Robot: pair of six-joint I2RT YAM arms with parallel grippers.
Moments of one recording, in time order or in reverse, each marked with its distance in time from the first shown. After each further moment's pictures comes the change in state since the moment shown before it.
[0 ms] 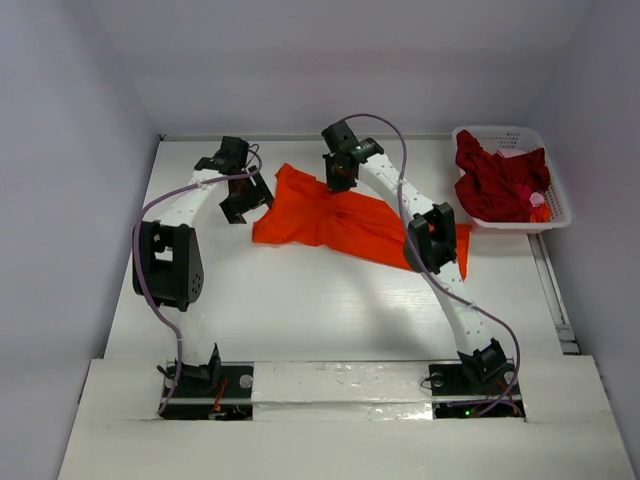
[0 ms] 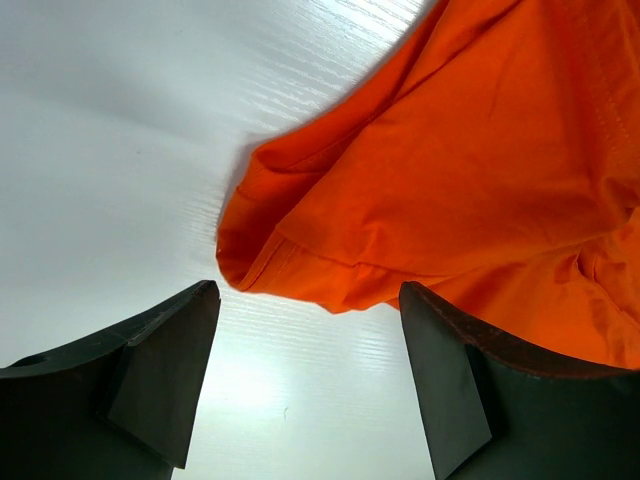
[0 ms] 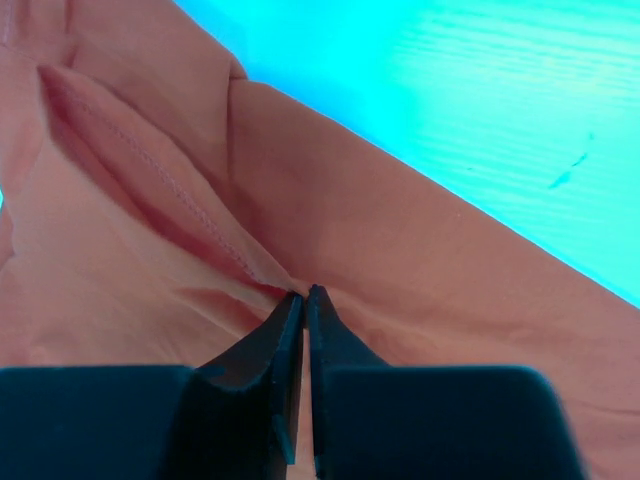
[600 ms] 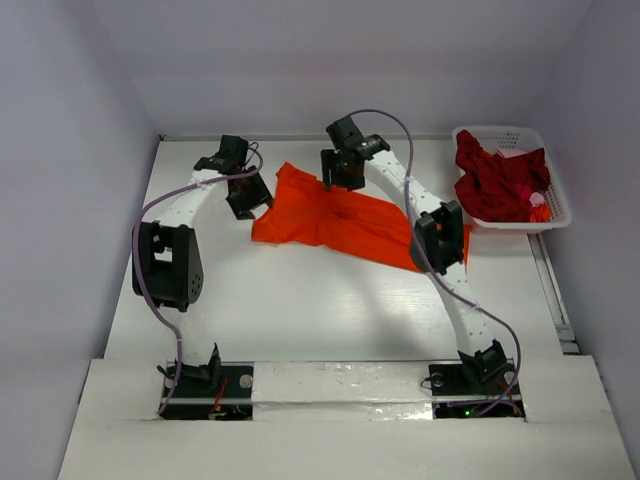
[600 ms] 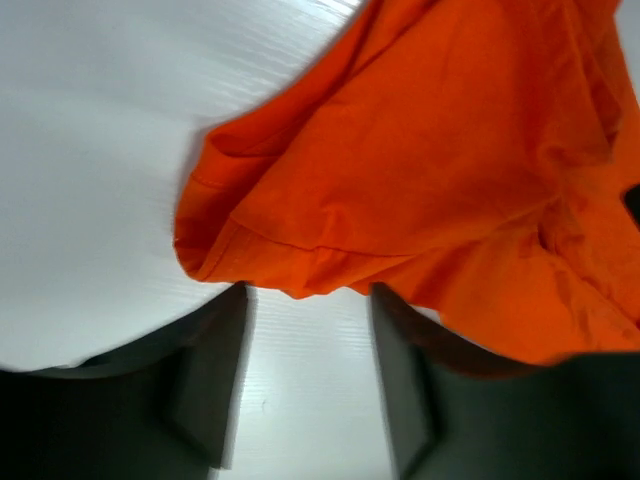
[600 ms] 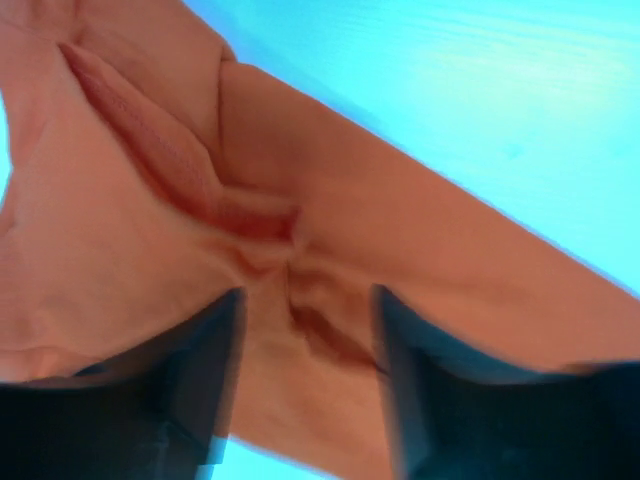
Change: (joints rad) left arm -0.003 -0.005 0.000 0.021 0.068 0.002; right arm -0.015 -0.058 -0.053 -0.001 -0.002 -0.013
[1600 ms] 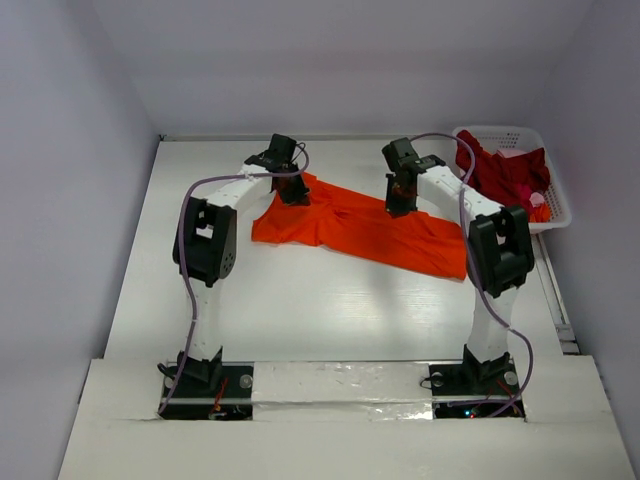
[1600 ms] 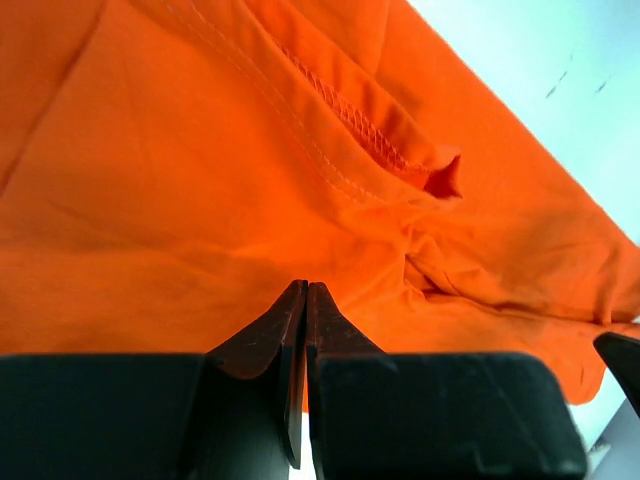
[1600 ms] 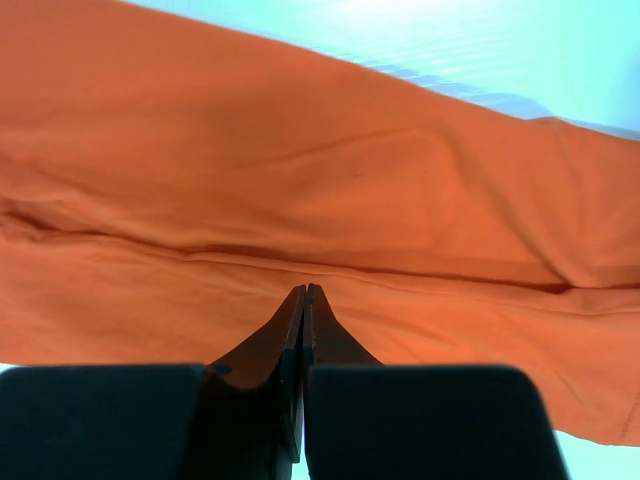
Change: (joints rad) left arm -0.180 0.302 0.217 0.197 0.097 -0.040; right arm -0.156 -0.540 -0.867 0.159 0.088 0.083
